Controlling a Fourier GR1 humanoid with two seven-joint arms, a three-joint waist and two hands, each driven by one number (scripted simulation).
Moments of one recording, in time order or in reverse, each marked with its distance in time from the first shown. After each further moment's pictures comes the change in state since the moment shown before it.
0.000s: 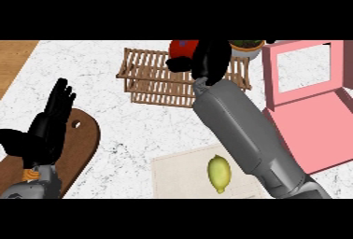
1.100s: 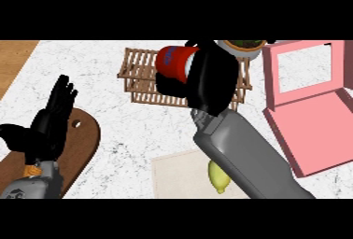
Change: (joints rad) left arm -0.027 0.004 -0.009 0.011 0.002 0.015 0.009; right arm 0.170 -0.004 0.127 -0.461 0.336 0.424 0.192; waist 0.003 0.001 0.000
